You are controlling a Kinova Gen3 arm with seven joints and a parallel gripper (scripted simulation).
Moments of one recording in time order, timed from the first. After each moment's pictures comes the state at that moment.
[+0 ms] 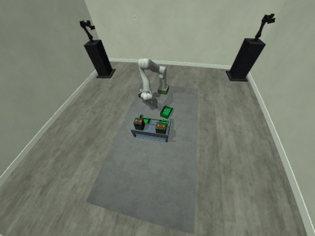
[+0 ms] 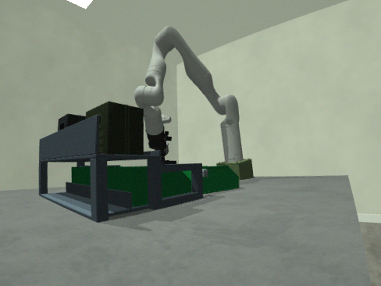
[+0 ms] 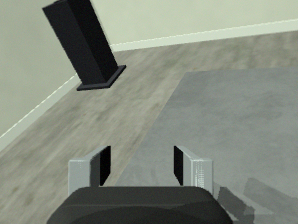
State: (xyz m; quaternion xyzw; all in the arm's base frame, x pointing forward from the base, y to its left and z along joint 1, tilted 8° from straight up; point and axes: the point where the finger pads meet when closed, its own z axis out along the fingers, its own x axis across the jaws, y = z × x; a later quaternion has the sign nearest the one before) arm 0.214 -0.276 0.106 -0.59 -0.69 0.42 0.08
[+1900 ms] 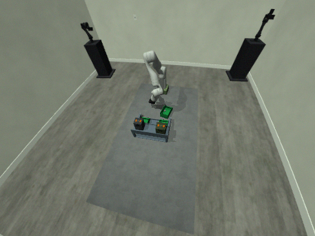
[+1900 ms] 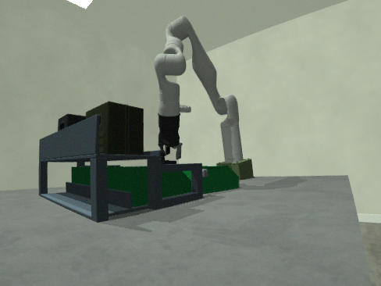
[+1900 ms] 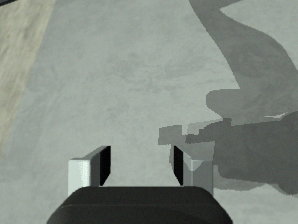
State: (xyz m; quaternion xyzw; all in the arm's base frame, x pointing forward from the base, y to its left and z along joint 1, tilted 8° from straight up) arm 0.329 -0.119 0.089 -0.72 -0.66 0.22 -0.05
